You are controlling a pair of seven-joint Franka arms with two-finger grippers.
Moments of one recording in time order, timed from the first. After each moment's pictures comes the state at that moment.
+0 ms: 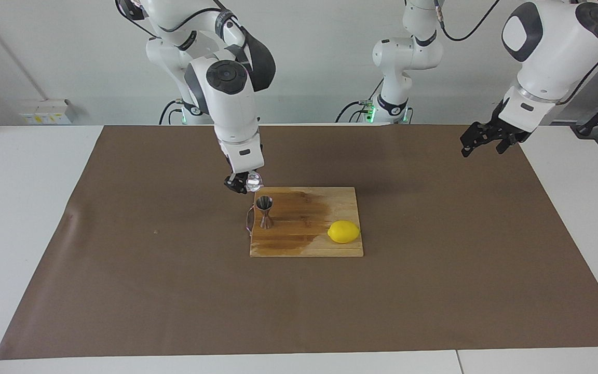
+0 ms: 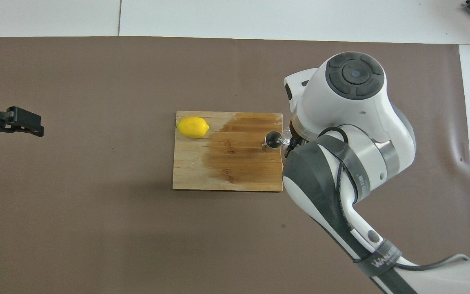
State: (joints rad) left arm -0.08 0.03 0.06 -1.60 -0.02 1.58 -0.06; right arm -0.05 0.29 0.54 -1.59 -0.14 1.77 -0.58
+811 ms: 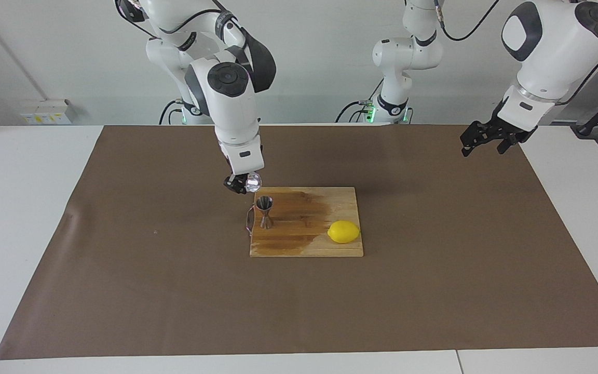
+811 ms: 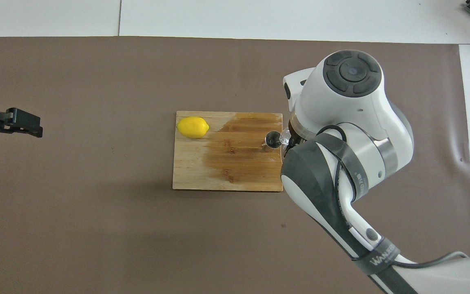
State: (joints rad) left arm -0.08 0.03 0.06 -1.60 0.00 1.58 -0.02; right arm -0.05 0.30 0.54 -1.58 -0.15 1.76 -0.56
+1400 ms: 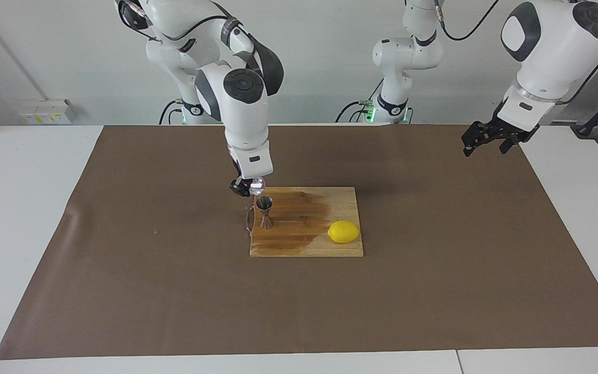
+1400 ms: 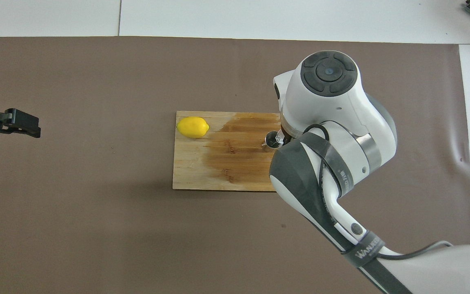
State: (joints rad) left arm -0.08 0.03 0.06 -1.60 0.01 1.58 -0.02; right arm -0.03 0.36 0.57 -1.53 -0.23 1.73 -0.52
